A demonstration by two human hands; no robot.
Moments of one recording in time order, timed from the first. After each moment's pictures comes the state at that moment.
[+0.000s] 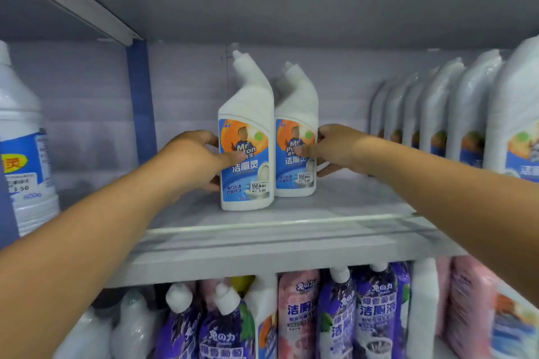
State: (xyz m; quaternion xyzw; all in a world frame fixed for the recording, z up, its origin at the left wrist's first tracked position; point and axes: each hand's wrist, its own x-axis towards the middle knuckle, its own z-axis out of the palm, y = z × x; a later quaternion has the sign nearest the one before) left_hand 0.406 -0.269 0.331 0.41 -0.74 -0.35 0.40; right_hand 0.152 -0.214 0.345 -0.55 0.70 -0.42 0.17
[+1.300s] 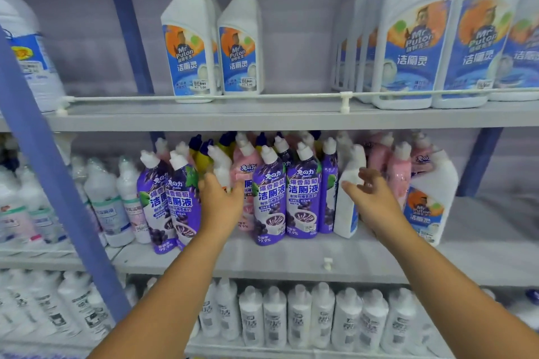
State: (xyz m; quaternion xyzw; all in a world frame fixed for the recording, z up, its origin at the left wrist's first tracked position) left_hand 0.296 -0.116 0.076 0.54 -0.60 -0.29 0.52; right_hand 0.036 -0.006 0.080 -0.40 0.67 -0.59 0.20
